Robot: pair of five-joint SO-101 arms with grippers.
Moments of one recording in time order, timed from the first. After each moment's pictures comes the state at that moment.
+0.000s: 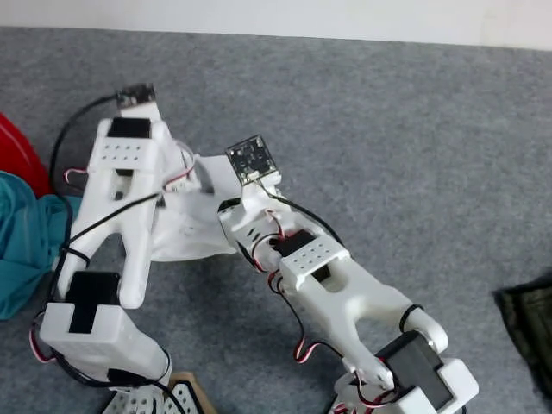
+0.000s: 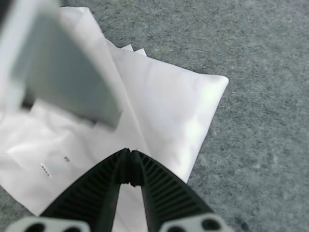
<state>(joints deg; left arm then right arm) -5.6 6.4 6.6 79.5 21.1 -40.9 -9.1 46.5 9.1 -3.0</state>
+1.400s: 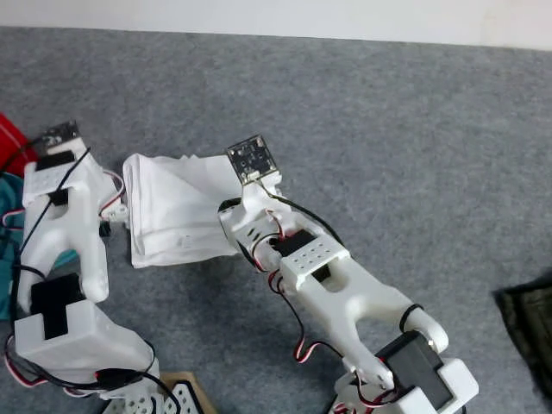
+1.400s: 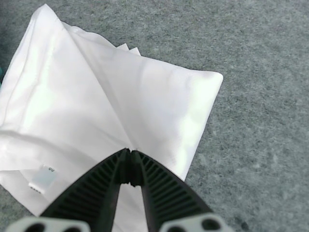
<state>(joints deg) -25.3 6.3 18.3 69.5 11.4 -40.9 -9.1 46.5 9.1 -3.0</state>
